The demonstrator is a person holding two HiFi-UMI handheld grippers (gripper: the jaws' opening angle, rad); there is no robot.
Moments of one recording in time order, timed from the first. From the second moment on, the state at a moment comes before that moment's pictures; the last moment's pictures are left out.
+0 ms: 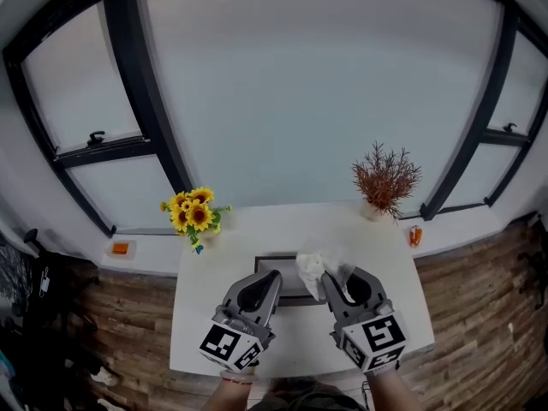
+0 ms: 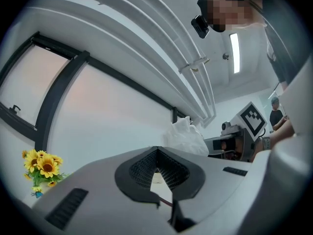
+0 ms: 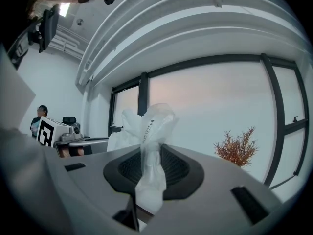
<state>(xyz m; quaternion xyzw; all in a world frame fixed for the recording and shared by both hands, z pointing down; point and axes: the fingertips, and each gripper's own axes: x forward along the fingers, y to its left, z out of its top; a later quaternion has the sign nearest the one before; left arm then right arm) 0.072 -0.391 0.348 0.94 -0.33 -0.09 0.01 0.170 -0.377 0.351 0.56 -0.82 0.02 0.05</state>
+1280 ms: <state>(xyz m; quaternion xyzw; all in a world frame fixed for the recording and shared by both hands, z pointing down) 0.061 -0.382 0.348 0.94 -0.34 -0.09 0.02 0.170 -0.357 0.339 0.58 -0.82 0.01 0.02</state>
